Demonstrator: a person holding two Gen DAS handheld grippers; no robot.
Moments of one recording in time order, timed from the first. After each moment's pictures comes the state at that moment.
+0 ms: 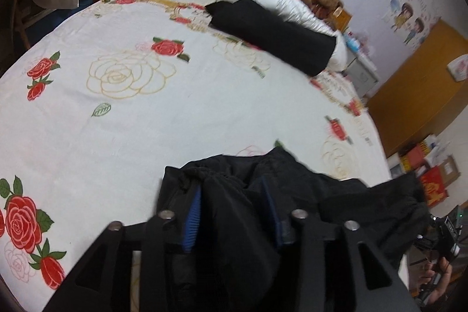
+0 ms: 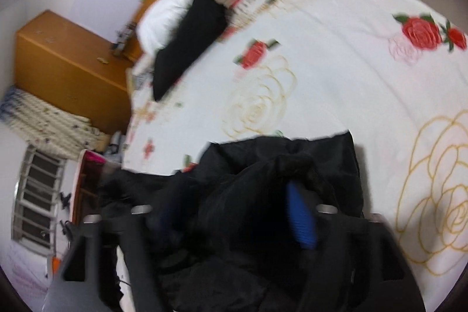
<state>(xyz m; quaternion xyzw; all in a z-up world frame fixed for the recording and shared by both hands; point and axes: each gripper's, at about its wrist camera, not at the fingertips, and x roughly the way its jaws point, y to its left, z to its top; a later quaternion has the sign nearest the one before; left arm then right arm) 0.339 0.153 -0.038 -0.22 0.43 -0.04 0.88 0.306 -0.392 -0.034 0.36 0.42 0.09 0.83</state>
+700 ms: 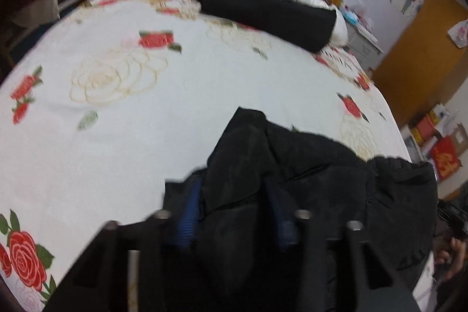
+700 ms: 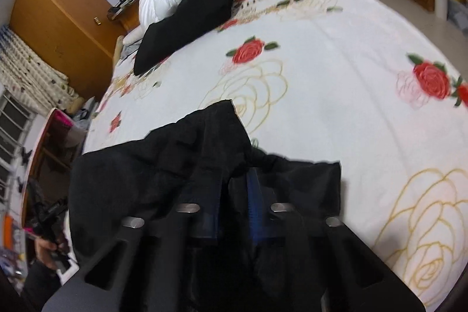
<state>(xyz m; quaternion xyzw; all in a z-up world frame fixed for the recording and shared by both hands) 0.383 0.142 -0.080 -0.15 0.45 -0.04 0.88 0.341 -0.370 -0.064 0.21 0.44 0.07 0.87</state>
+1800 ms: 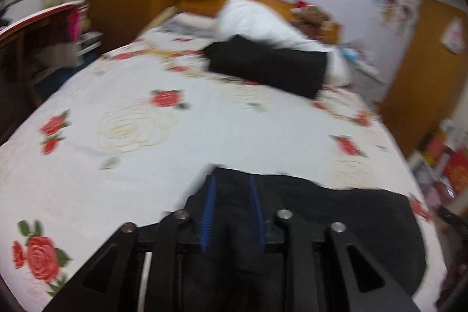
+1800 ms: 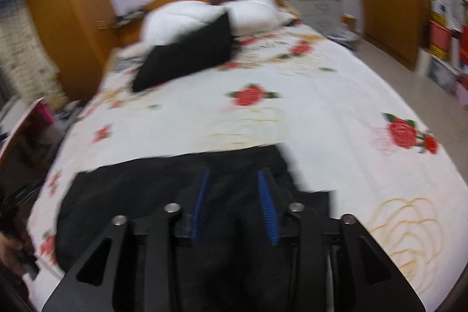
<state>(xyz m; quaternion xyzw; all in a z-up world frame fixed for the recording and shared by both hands) 0.339 0.104 -0.022 -0.12 0.34 -0.02 0.93 0.299 -0.307 -0.015 0.12 0.36 0.04 0.93</state>
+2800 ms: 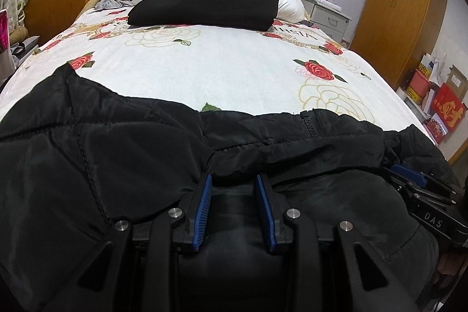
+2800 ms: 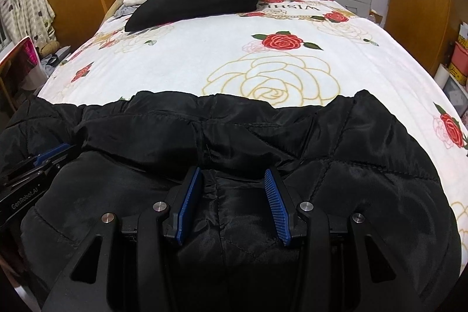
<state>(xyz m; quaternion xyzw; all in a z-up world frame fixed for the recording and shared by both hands) 0.405 -0.013 -0.147 -0.04 0.41 -0.10 0.91 0.373 -0.243 -0.143 0.03 0.43 0.03 0.90</state>
